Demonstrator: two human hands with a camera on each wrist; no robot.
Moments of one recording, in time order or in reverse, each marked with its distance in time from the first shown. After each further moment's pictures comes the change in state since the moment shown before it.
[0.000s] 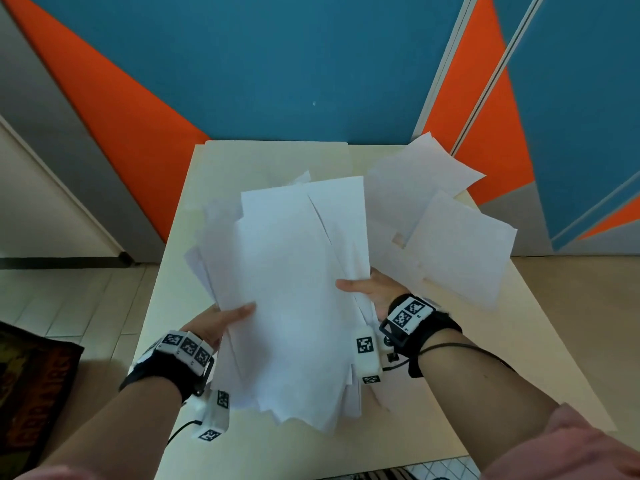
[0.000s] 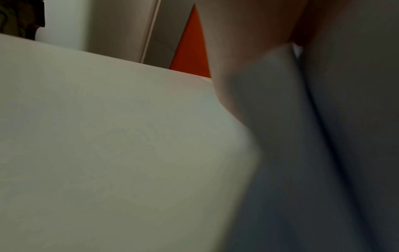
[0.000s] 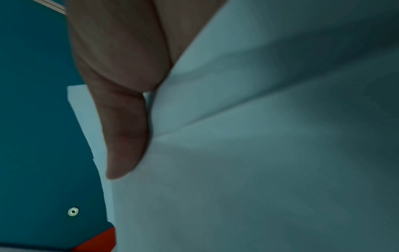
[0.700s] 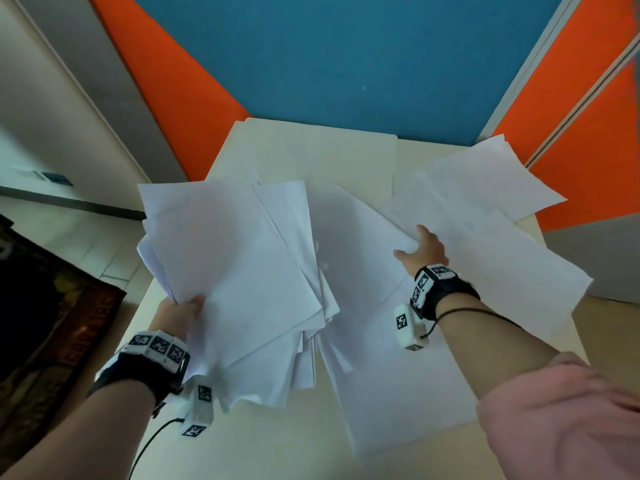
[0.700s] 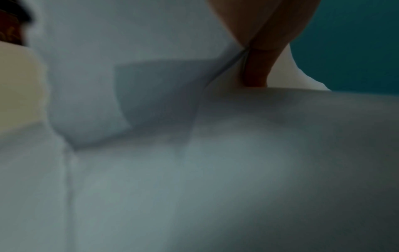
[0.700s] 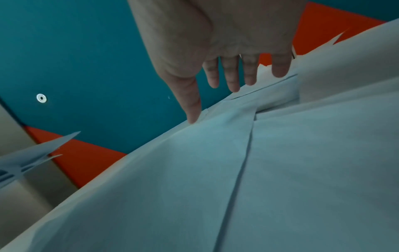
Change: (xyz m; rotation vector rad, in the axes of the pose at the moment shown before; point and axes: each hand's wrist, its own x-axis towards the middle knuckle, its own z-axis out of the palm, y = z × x) left_hand 0.023 -0.013 -0.009 0.095 0.714 -0.046; right_hand 0.133 -0.033 -0.108 -0.913 0.473 -0.081
